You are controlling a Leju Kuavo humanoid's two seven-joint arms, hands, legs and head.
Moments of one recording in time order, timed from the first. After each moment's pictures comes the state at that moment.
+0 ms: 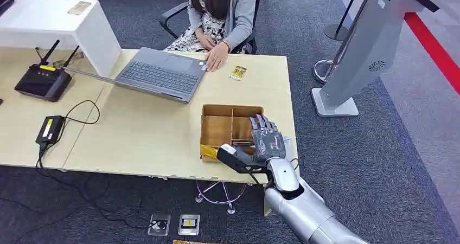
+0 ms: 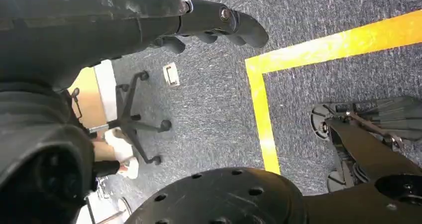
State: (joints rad) left arm -0.14 0.09 -1.23 -0.20 0.96 0.27 0.15; right arm -0.55 -0.01 0.83 -0.91 0.95 -0.22 0.32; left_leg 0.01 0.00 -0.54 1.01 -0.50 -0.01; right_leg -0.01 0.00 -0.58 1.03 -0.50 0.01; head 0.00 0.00
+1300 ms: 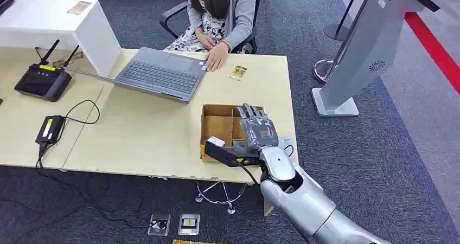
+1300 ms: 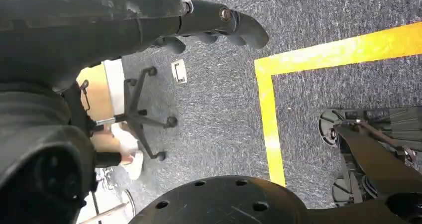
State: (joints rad) left arm -0.14 0.09 -1.23 -0.20 0.99 0.30 0.18; right arm -0.61 -0.05 0.89 -1.18 0.90 0.02 0.41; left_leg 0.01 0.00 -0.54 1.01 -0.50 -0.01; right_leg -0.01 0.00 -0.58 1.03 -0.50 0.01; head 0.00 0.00
